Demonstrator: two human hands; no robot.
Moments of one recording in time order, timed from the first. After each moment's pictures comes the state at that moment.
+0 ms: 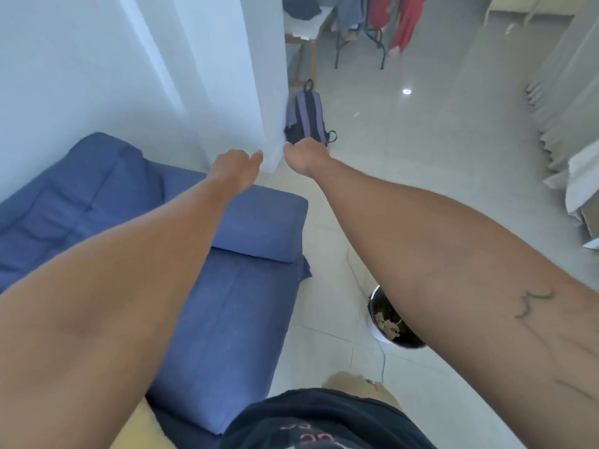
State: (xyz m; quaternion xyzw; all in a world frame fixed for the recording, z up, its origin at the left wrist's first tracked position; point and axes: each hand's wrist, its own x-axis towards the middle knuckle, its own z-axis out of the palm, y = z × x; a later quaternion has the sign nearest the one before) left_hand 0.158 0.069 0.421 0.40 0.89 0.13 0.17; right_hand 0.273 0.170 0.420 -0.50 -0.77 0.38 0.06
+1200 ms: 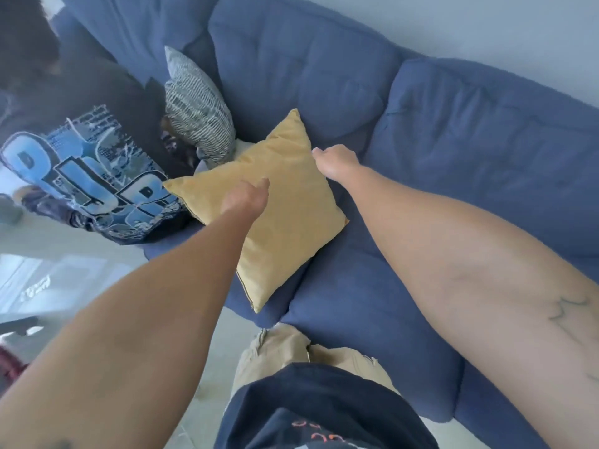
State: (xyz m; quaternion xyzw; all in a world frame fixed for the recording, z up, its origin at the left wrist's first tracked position) left_hand 0.131 -0.486 0.268 -0.55 0.76 0.32 0.14; right_hand -0.042 -0.394 0.259 0.18 -0.89 0.22 -0.35
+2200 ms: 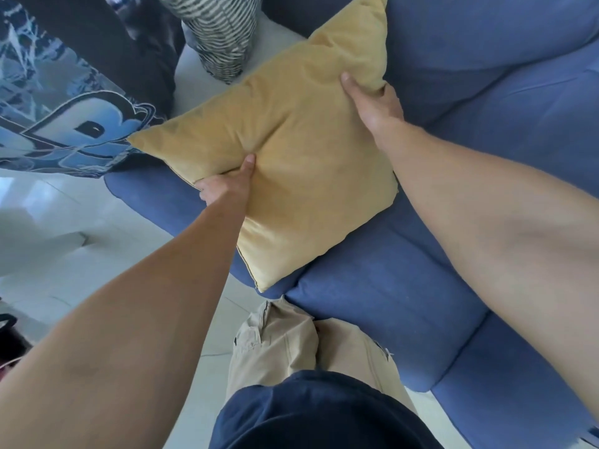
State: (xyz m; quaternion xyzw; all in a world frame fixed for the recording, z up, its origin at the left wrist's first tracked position) left_hand 0.158 -0.612 0.063 -0.82 0.36 0.43 0.10; right_hand -0.083 -0.545 0.087 -0.02 -0.87 0.26 -0.43
